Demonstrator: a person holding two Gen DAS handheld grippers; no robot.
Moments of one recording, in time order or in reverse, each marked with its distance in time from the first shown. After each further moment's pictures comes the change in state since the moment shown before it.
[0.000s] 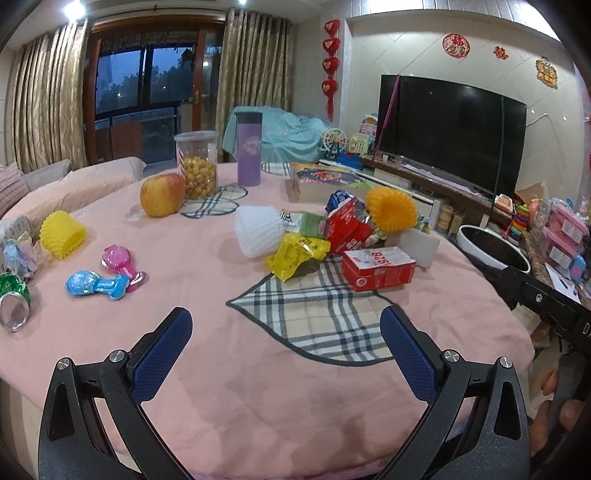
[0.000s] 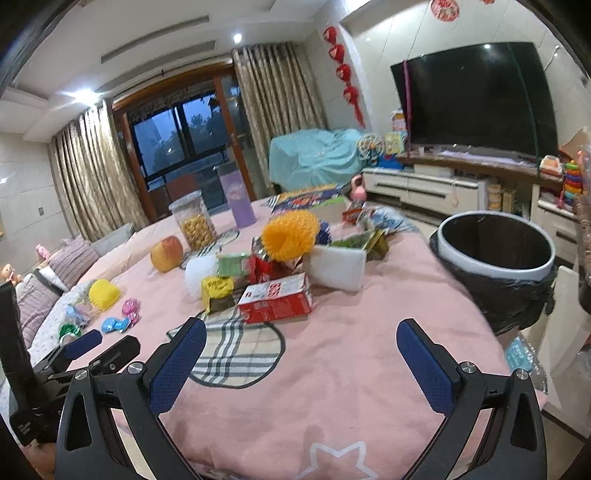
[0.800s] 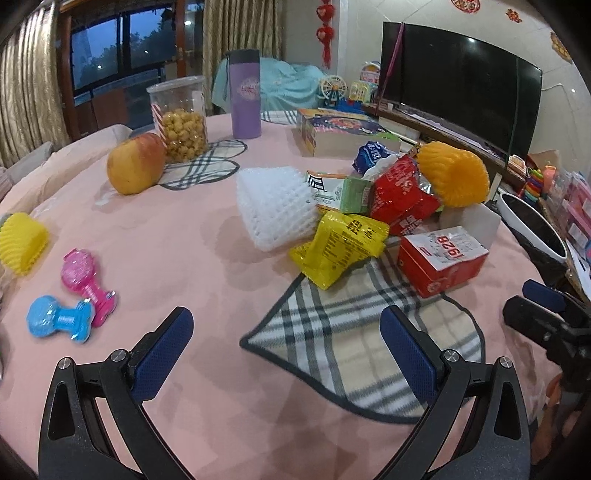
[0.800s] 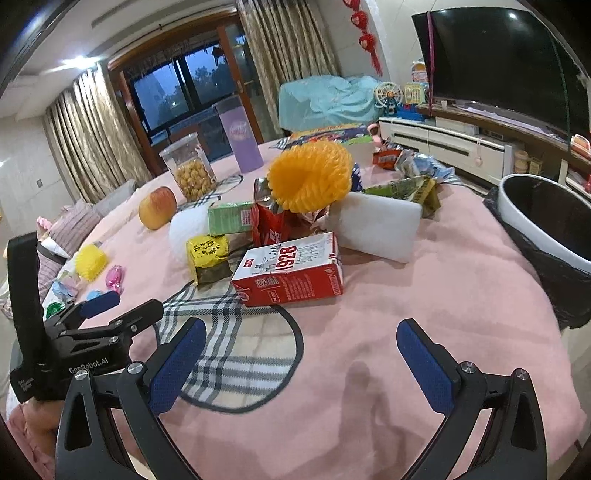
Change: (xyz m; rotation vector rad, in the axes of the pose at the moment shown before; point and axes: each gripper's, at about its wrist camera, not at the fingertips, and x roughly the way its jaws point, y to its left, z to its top) left arm 0.104 0.029 0.029 0.053 0.219 -0.019; right arm 0.090 0.012 0.001 -0.022 0.217 0.031
